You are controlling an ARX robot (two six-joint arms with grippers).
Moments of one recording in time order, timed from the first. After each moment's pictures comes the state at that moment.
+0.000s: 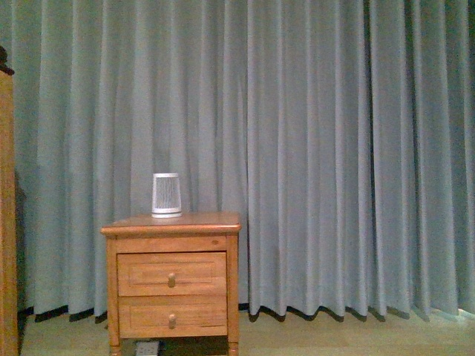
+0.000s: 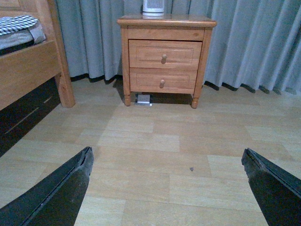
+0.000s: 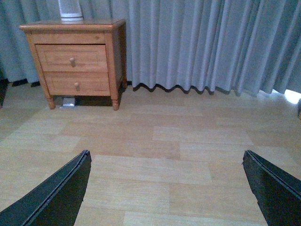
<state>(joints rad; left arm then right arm) 0.00 0.00 0.01 0.00 0.00 -0.01 0.00 0.00 0.01 0.00 0.00 0.00</state>
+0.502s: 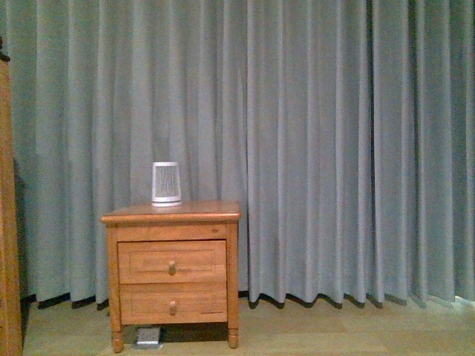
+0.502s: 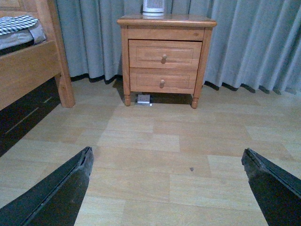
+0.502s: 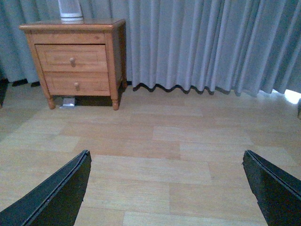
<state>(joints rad) 0.00 0.00 0.01 0.00 0.00 -0.01 0.00 0.00 0.01 0.00 0.00 0.00</state>
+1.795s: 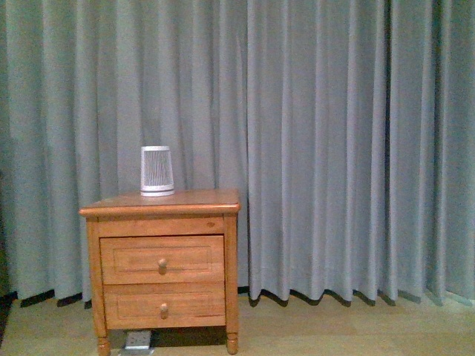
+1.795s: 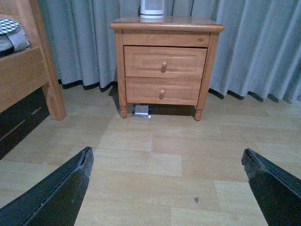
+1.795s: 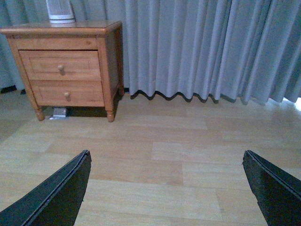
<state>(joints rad) 0.00 0.00 0.01 0.00 0.00 -0.01 0.00 0.00 0.01 0.00 0.00 0.00</state>
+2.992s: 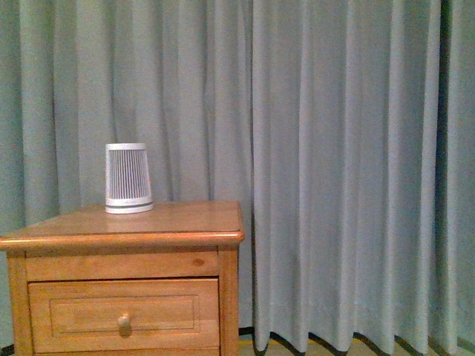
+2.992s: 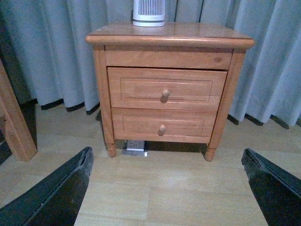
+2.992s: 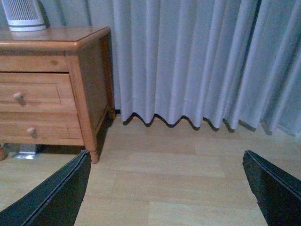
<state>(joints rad) 0.00 0.00 0.01 0.00 0.00 -0.01 0.00 0.00 0.01 0.00 0.00 0.00</state>
